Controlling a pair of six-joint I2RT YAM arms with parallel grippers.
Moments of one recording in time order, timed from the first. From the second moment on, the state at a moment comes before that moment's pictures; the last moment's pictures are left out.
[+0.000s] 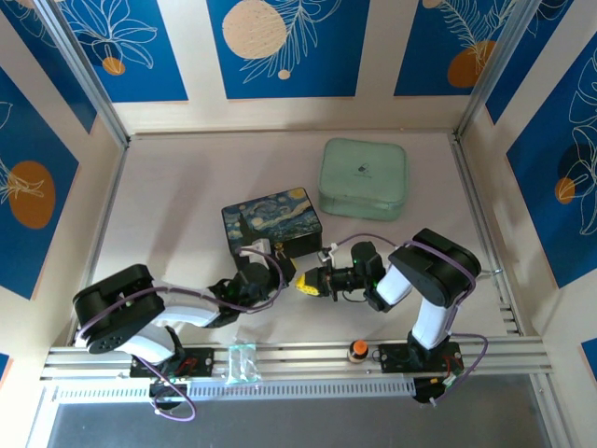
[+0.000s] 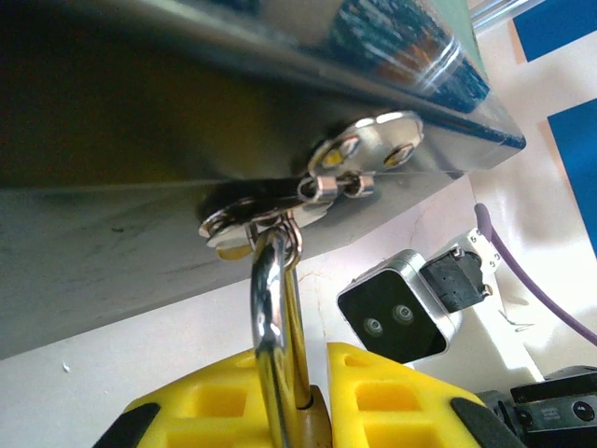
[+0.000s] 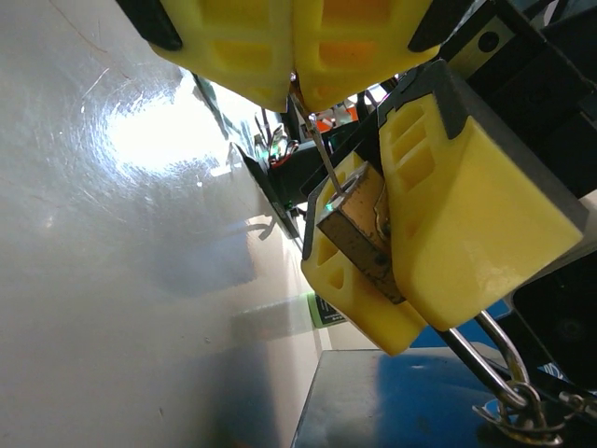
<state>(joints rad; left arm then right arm) -1.04 1.47 0.35 0.71 -0.26 -1.13 0.63 1.77 0.27 1.18 -0.89 1.49</state>
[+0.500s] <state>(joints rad) -1.04 1.47 0.35 0.72 -0.28 -1.13 0.62 1.79 0.25 1.24 -0.87 1.54</state>
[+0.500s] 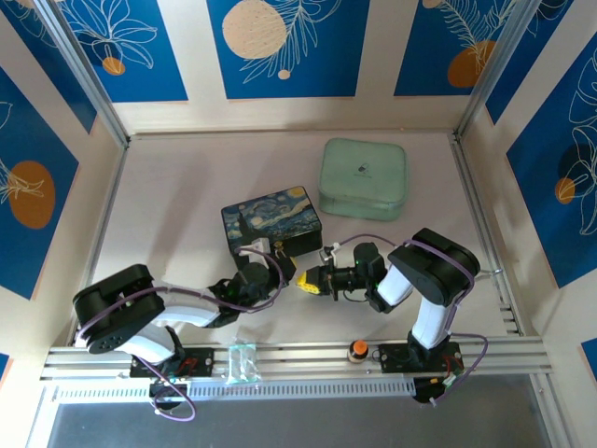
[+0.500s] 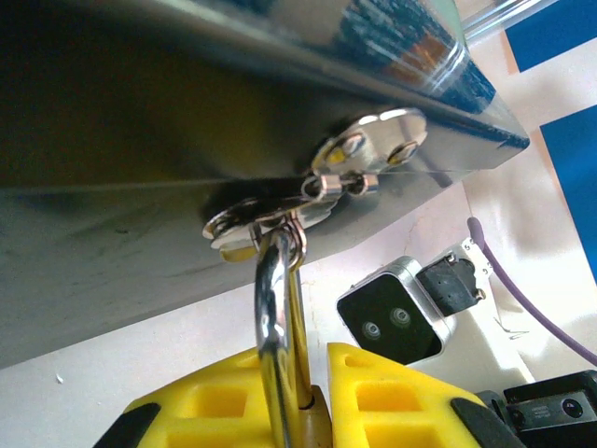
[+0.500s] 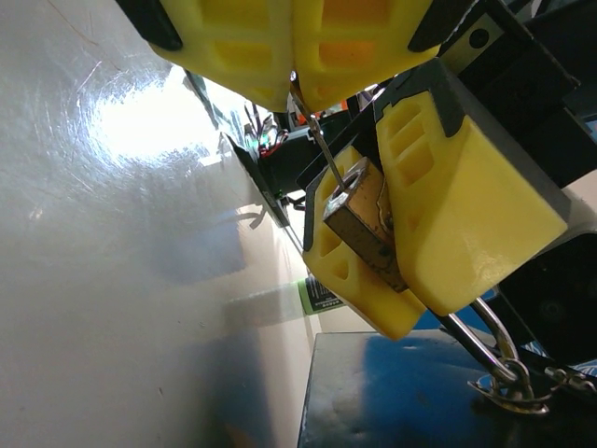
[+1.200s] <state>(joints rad) -1.04 1.53 0.37 0.76 -0.31 -1.15 0.63 1.77 0.24 1.22 -0.78 1.54</state>
